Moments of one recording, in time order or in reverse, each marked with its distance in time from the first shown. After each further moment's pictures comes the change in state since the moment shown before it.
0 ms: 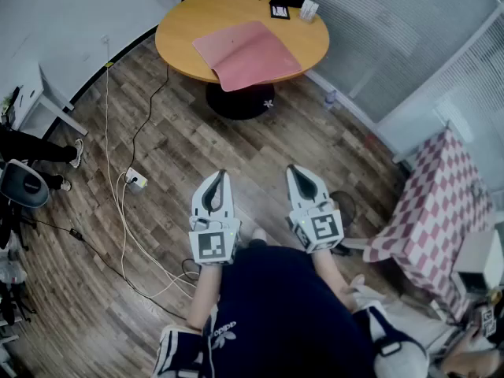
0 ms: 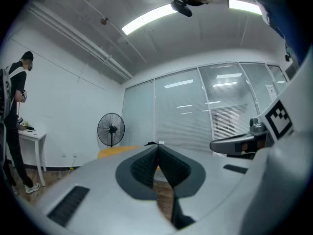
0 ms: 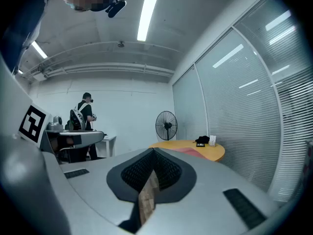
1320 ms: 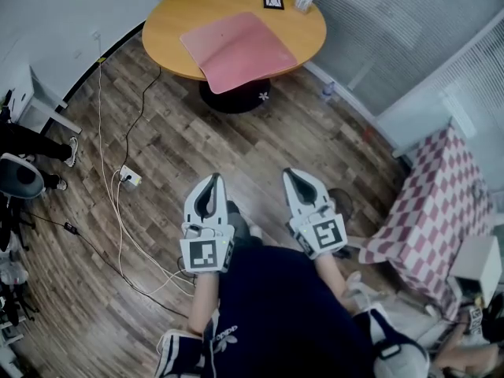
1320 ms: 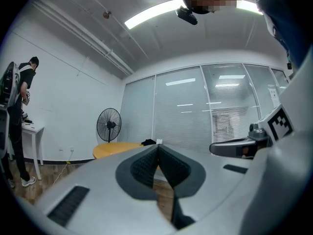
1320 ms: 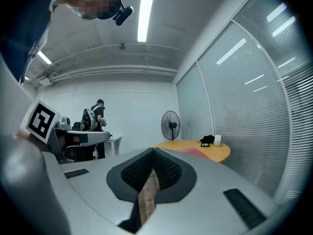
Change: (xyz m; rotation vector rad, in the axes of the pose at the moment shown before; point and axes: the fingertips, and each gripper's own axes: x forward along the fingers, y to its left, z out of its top) left arm 0.027 -0.017 0.000 -0.054 0.048 -0.001; right arm 0.004 -0.022 0.007 0.017 -0.013 0.098
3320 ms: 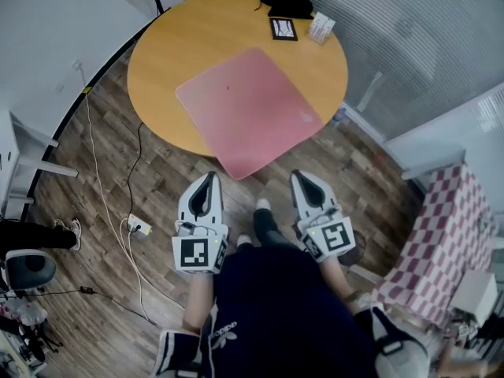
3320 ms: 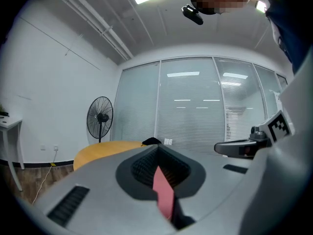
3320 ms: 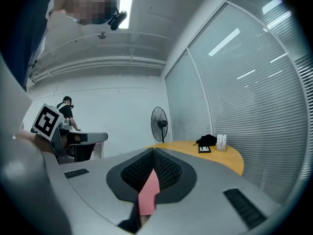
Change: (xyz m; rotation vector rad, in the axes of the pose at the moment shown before) left arm 0.285 0.161 0.019 0.001 0.092 -0.111; right arm 0.270 -0.137 0.021 0.048 0.032 -0.100
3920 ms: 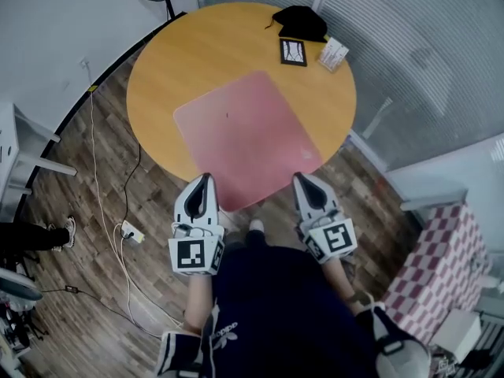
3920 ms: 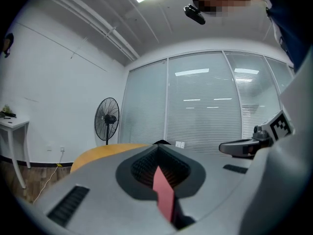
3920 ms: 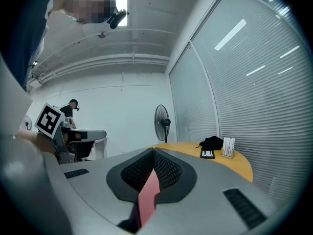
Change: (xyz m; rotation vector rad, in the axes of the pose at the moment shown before) left arm 0.089 0.023 0.011 -0.014 -0.016 0.121; right arm 0.079 -0.079 0.014 -0.013 0.017 0.092
